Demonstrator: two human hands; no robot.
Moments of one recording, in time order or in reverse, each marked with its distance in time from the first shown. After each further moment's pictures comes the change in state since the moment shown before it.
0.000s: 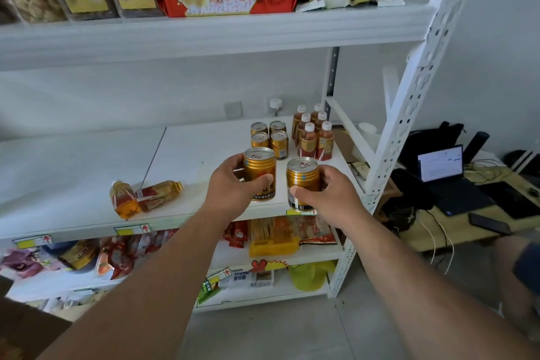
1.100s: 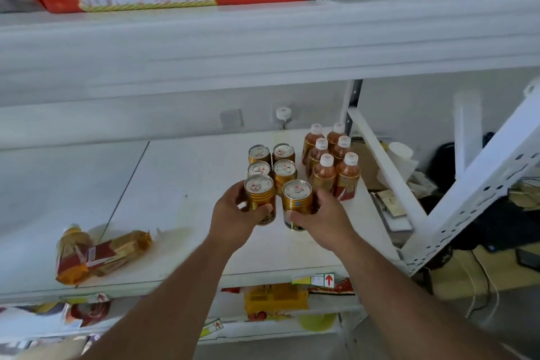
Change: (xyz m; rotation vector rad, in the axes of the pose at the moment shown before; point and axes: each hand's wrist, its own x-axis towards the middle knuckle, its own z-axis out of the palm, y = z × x) left_hand 0.180 -0.078 0.066 -0.056 0.008 -0.073; right_hand 0.204 0.062 0.038 -0.003 -0.103 0.117
